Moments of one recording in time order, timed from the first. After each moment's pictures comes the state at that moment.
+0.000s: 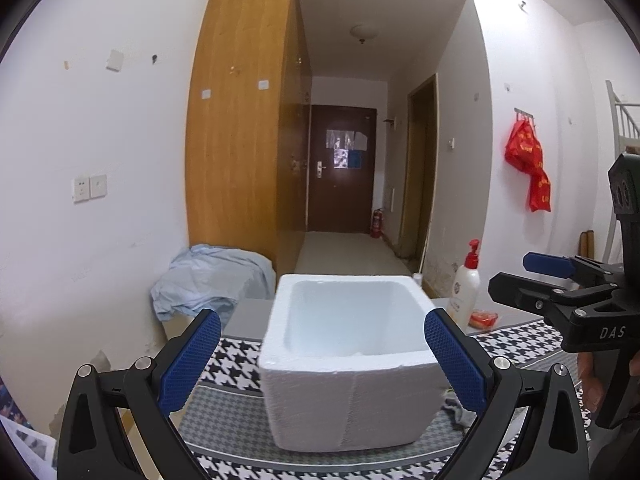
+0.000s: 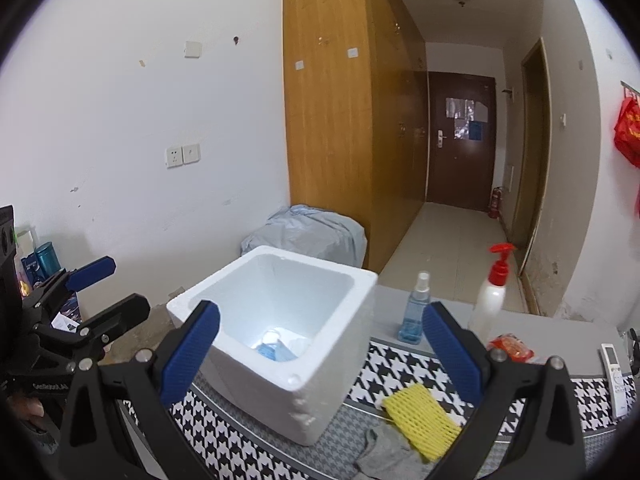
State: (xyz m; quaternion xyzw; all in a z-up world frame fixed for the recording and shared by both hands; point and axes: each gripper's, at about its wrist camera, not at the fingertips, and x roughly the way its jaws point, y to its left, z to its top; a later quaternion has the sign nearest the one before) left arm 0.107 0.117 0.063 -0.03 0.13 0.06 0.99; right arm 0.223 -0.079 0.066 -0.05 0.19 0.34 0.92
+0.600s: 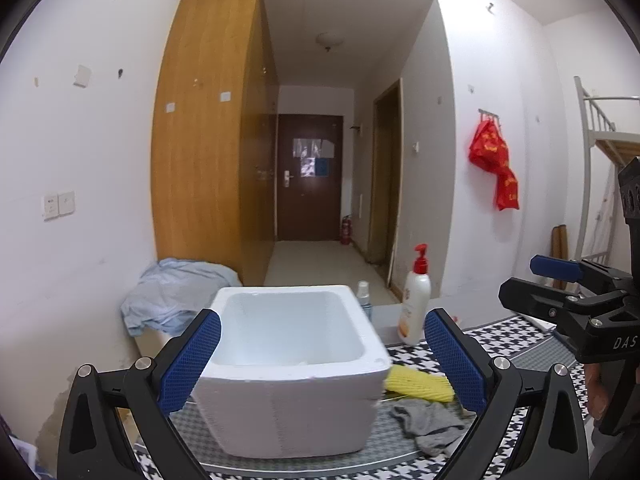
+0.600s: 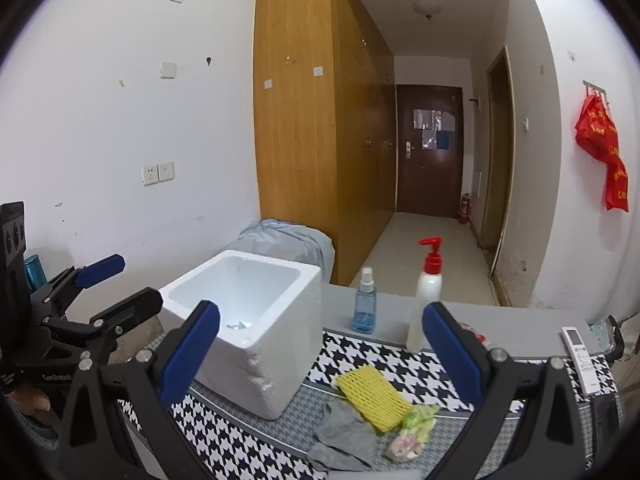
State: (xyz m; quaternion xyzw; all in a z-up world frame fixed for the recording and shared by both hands) left arm 0.107 0.064 0.072 -0.01 0.12 0.00 0.99; right arm 0.195 -0.142 0.073 -0.04 0.16 0.29 0.94
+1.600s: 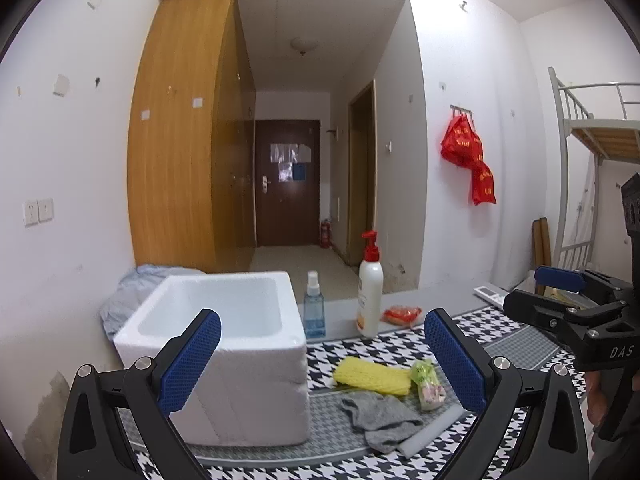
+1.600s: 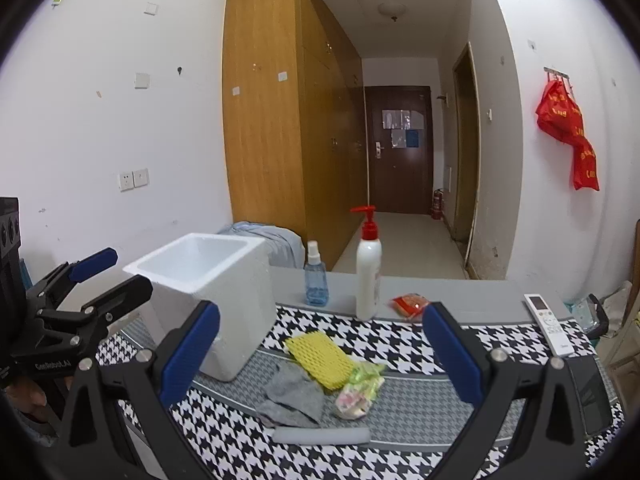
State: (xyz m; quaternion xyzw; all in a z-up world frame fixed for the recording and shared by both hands) left arm 0.104 0.016 0.048 0.00 0.11 -0.03 0.99; right arm 0.174 -0.216 0.036 -0.02 0.16 0.25 0.96
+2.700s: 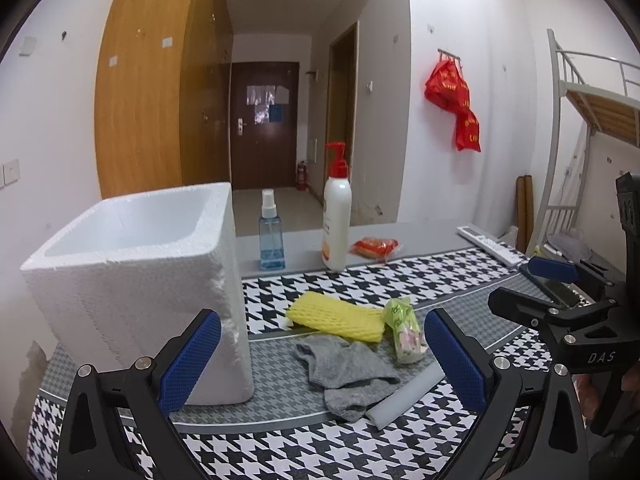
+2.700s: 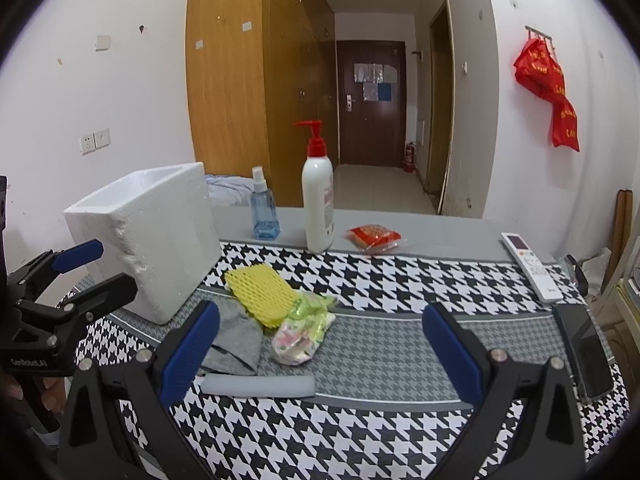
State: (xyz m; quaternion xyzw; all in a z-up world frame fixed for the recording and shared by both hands) left arm 0.152 -0.019 -0.012 -0.01 0.22 -0.07 0.97; right arm 0.208 -0.242 -0.027 -0.03 0.25 0.20 0.95
